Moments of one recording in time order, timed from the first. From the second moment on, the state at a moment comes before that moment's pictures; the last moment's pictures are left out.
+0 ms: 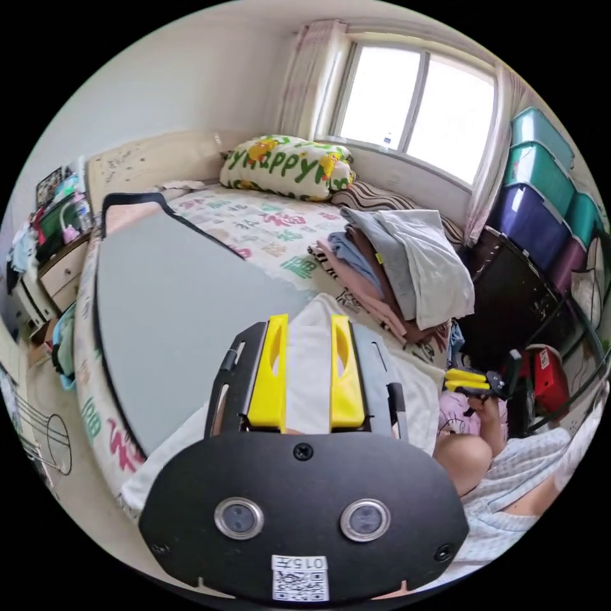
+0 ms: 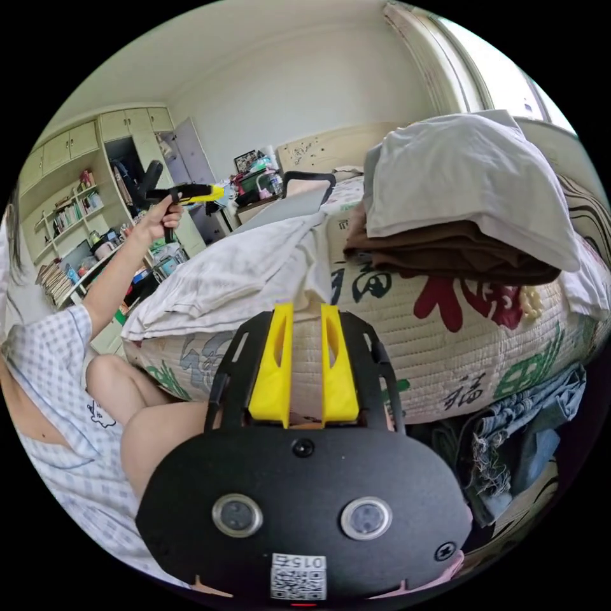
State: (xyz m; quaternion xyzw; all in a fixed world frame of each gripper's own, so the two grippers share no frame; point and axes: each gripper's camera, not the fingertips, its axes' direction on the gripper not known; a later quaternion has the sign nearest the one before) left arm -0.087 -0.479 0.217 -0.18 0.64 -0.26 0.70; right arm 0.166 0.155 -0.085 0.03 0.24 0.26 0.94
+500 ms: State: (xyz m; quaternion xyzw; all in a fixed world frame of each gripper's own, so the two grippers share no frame) left arm 0.128 -0.601 0.280 -0.37 0.62 -0.09 0.68; right arm 0.204 0.195 -0.105 0.11 0.11 0.26 0.95
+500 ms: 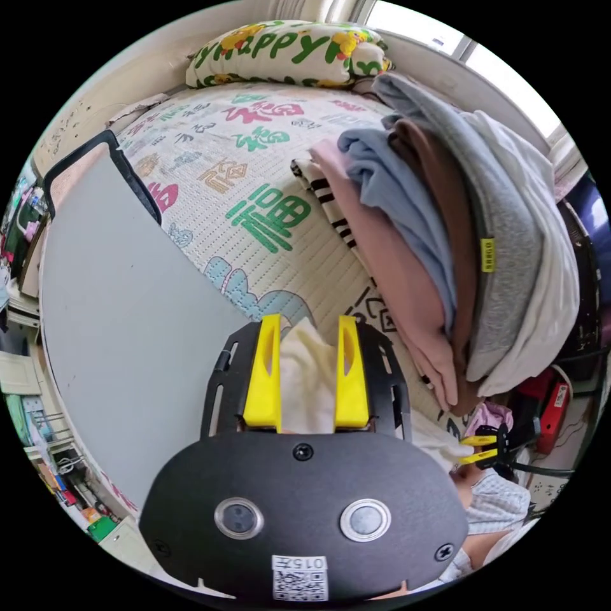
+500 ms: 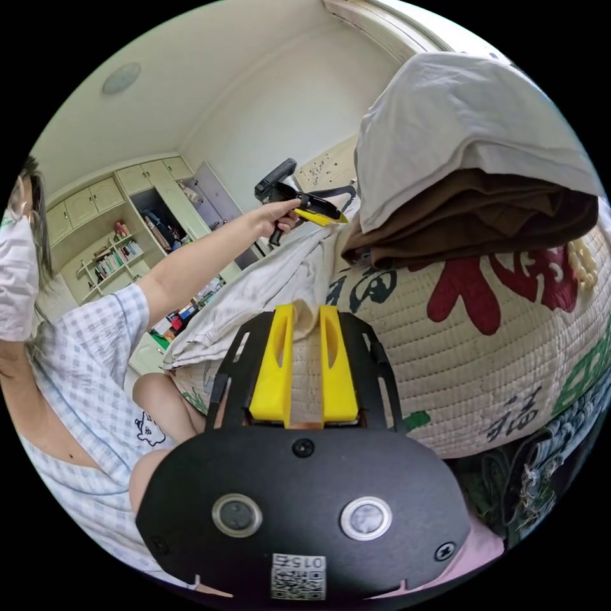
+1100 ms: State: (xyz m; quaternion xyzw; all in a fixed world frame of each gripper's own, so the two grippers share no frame) left arm -0.079 -0.575 0.299 -0.16 0.70 -0.31 0.62; right arm 0.132 0.171 -0.166 0.21 0.18 0.15 0.95
